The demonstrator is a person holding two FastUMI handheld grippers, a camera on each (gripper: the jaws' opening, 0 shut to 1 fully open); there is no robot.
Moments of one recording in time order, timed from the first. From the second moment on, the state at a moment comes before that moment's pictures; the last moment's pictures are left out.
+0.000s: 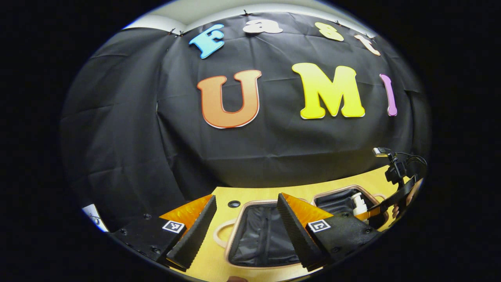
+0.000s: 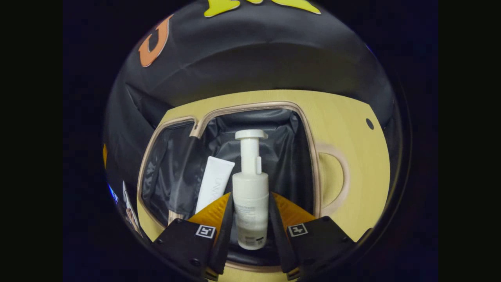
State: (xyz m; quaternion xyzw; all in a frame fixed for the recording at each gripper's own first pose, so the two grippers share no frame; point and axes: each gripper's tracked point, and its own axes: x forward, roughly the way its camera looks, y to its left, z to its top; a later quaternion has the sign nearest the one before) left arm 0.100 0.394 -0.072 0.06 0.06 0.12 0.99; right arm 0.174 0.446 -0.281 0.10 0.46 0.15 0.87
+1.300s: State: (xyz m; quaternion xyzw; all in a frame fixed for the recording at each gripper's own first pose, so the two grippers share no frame) left arm 0.149 0.488 -0.264 -0.44 0.16 0.12 0.88; right arm 0.014 0.343 -0.110 0.09 0.34 0.18 0.92
